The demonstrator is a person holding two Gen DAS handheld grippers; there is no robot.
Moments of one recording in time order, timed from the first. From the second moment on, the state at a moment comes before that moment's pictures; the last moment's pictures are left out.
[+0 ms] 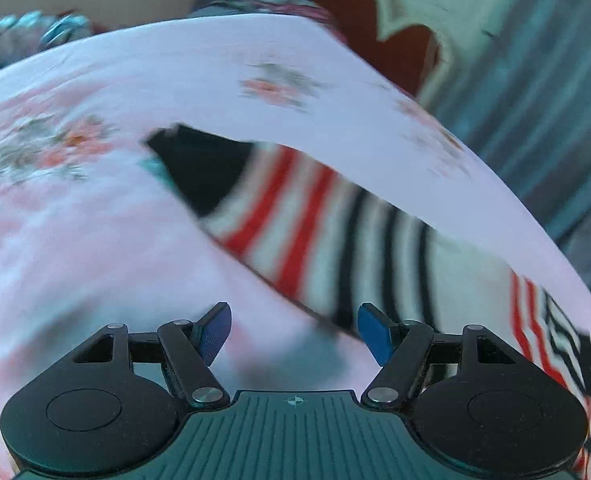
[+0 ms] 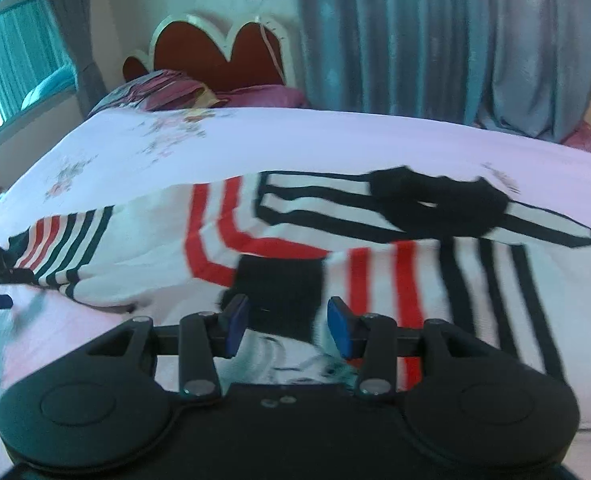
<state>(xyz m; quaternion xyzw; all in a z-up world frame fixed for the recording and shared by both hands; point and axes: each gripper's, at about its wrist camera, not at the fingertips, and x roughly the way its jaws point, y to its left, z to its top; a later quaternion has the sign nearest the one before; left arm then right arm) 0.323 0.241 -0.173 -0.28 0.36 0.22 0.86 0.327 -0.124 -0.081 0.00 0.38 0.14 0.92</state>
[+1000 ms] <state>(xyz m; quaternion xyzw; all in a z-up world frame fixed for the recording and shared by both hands) 0.401 0.111 -0.093 -0.18 0.24 -0.05 0.95 0.348 -0.140 -0.079 0.06 0.37 0.08 0.92</state>
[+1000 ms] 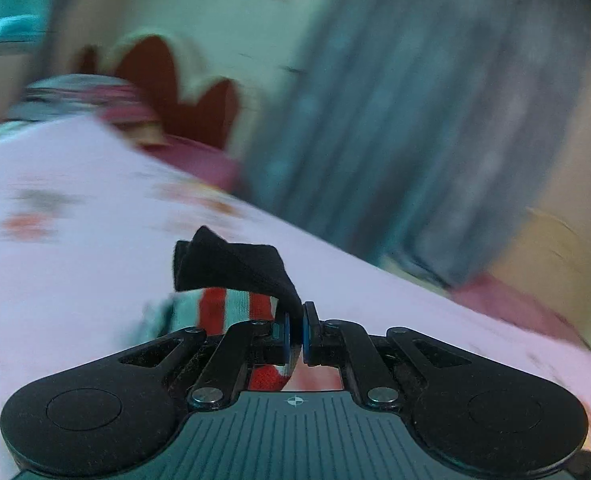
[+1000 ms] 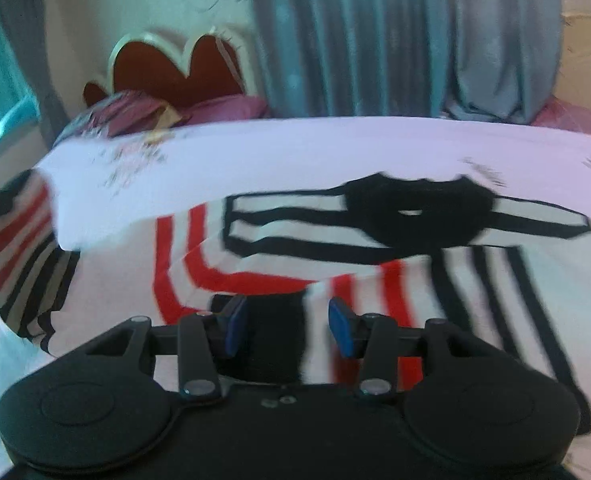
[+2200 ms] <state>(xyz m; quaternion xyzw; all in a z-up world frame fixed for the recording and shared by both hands) 0.349 0.051 -0.170 0.04 0.33 0.00 0.94 0.331 -0.202 -0.098 0.12 0.40 0.06 0.90</state>
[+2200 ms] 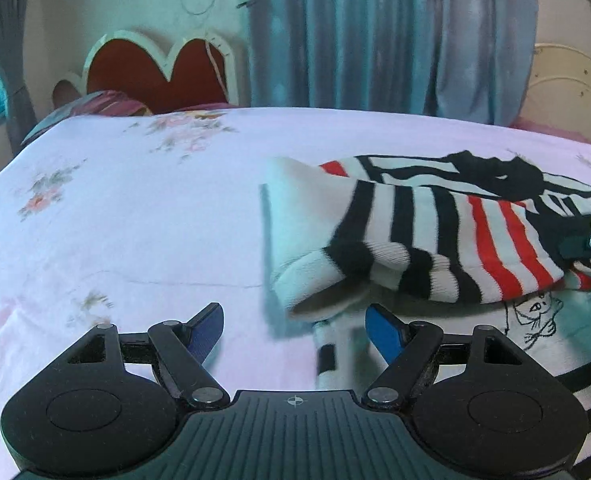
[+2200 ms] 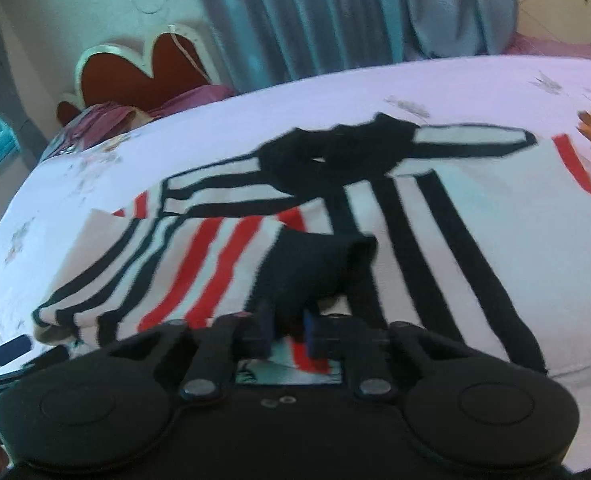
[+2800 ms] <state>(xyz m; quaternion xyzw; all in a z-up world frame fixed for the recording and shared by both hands) 0.370 0.031 -0.182 0.05 0.32 -0.02 0.95 0.309 -0.271 -0.105 0.08 0.40 -0.03 0.91</state>
